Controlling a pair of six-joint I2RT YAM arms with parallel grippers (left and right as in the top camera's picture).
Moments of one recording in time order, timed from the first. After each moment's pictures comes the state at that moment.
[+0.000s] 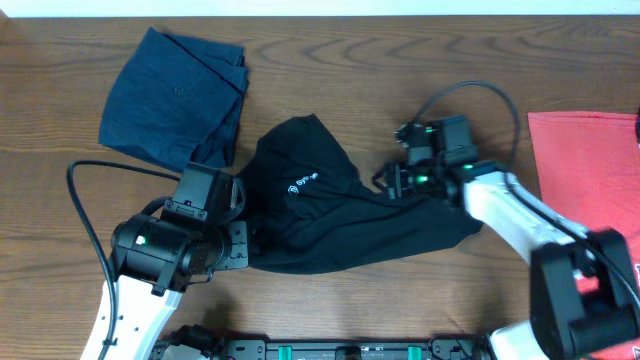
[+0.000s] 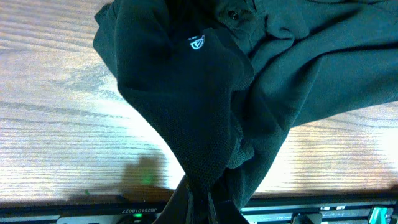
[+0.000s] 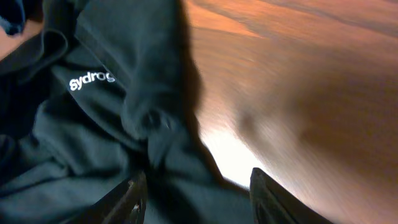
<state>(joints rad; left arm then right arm) -0.33 1.03 1.06 -1.36 0.05 -0.38 0.30 1.70 0.88 -0.23 -0.48 0.20</state>
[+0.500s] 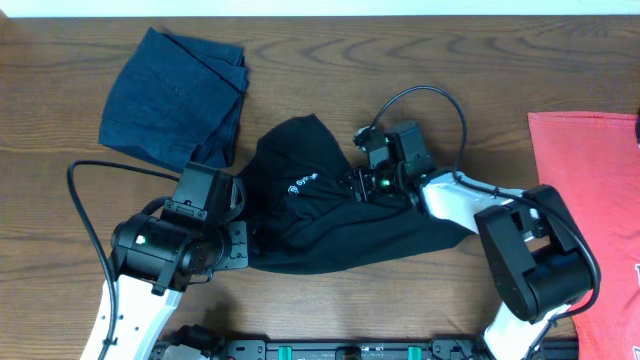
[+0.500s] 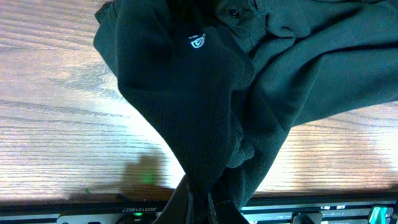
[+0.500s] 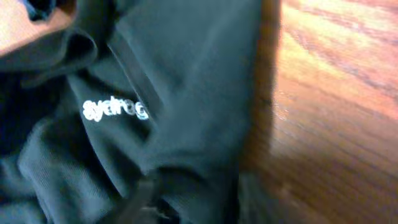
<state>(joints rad) -0.33 1.03 1.06 -1.36 0.05 -0.38 0.43 1.89 0.88 0.13 -0.51 0.21</state>
